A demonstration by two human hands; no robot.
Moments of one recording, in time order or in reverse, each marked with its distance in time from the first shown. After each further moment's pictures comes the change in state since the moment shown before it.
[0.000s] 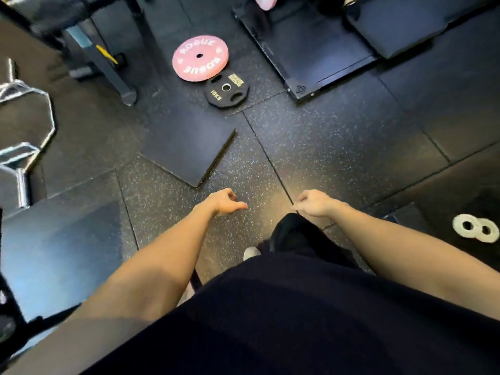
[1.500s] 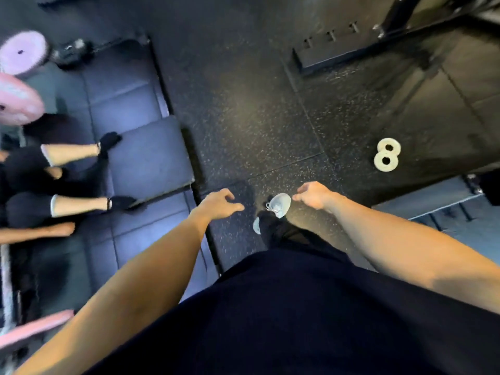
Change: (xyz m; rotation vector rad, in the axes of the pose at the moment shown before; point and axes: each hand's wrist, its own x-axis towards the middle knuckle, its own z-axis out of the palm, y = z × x) left_hand 0.548 0.989 -0.161 1.126 -0.474 0.770; right_hand 0.310 0.245 -0.689 1.267 0.672 0.781
